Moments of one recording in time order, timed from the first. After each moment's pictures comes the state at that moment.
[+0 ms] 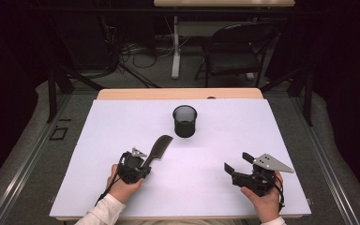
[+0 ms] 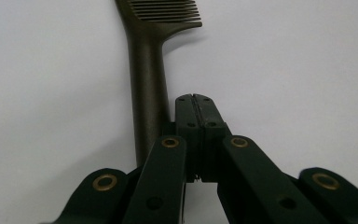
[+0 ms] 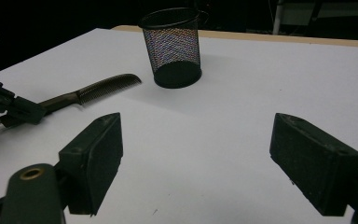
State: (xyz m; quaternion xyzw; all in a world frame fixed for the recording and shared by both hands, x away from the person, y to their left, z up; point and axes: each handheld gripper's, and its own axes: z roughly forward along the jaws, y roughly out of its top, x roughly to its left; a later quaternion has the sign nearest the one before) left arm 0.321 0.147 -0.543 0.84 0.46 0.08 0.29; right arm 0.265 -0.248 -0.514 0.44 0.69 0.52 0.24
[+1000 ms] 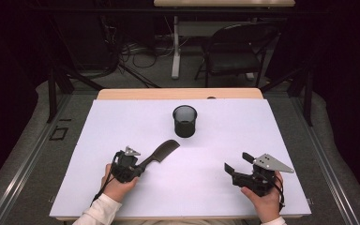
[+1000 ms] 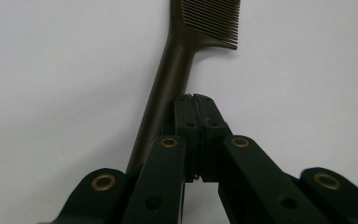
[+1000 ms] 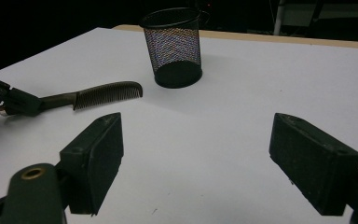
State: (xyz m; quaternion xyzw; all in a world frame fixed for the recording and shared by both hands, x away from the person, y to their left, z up) left arm 0.322 0.163 -0.540 0.83 0.47 0.09 0.30; right arm 0.265 -0.249 -0.514 0.44 0.69 0.52 0.24
